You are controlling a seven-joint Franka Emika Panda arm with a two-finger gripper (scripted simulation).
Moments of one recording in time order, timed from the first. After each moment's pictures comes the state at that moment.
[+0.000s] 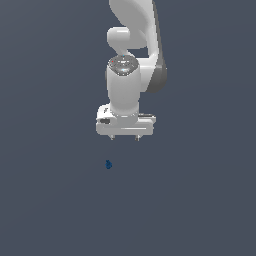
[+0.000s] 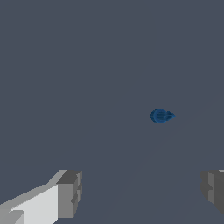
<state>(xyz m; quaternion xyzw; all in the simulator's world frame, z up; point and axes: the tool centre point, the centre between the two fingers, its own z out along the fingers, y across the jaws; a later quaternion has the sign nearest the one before) 0.014 -0.011 0.181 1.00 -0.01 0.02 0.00</state>
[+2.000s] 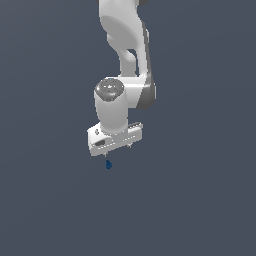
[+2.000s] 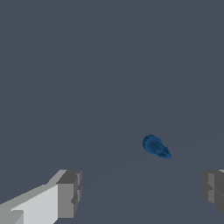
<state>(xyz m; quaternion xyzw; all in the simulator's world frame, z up) 0.043 -0.042 0.138 0.98 0.20 0.01 0.00</state>
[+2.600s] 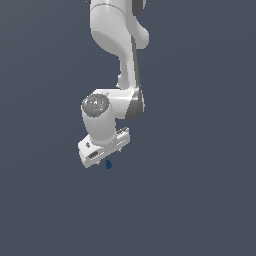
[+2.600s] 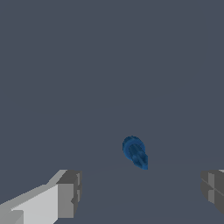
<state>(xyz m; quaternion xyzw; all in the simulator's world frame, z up) 0.054 -0.081 0.103 0.95 0.30 0.00 0.00</state>
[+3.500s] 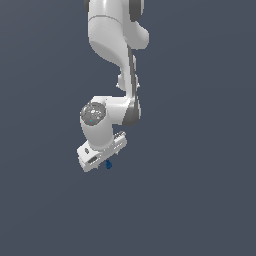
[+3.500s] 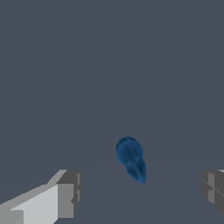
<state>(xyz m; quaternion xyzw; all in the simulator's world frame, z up) 0.056 -0.092 0.076 0.94 0.33 0.00 0.00</state>
